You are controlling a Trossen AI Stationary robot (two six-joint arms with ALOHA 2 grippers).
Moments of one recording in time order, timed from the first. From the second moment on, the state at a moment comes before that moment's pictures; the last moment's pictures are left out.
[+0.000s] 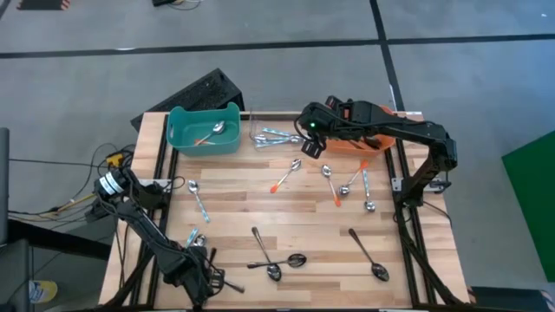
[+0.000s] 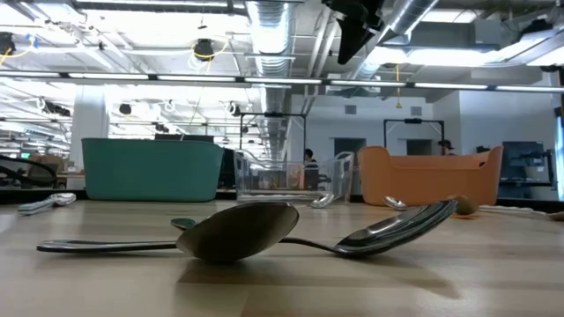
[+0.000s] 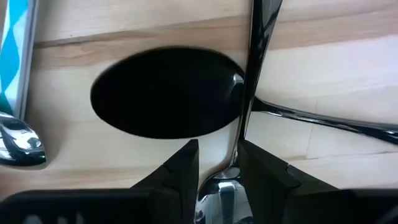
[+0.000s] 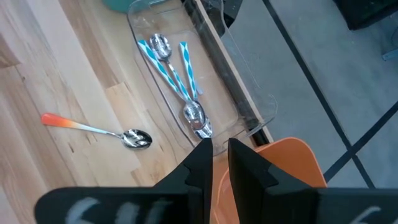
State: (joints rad) left arm -0.89 1.76 1.03 -0.66 0.10 -2.39; right arm -0.20 1.66 1.81 -1.18 0.47 0.09
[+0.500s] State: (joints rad) left arm -0.89 1.76 1.06 -0.67 0.04 -2.37; right arm -0.20 1.66 1.81 -1.18 0.47 0.08
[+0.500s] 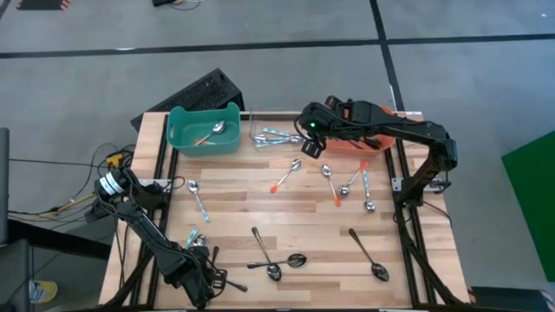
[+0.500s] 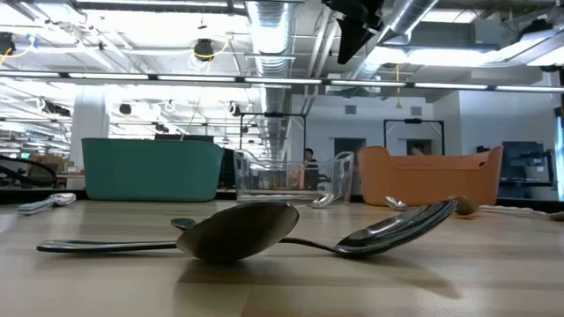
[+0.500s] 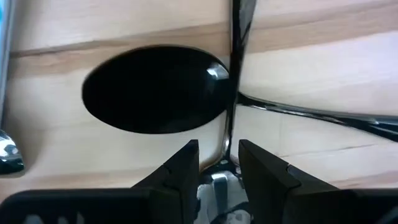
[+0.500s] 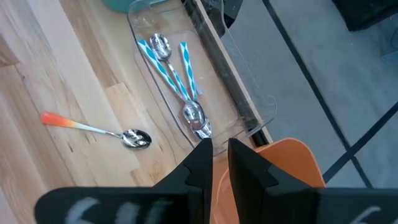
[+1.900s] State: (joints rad) left arm -0.88 1.76 0.96 -0.56 0.09 -2.25; right arm -0.20 1.66 1.81 -1.17 0.47 0.07
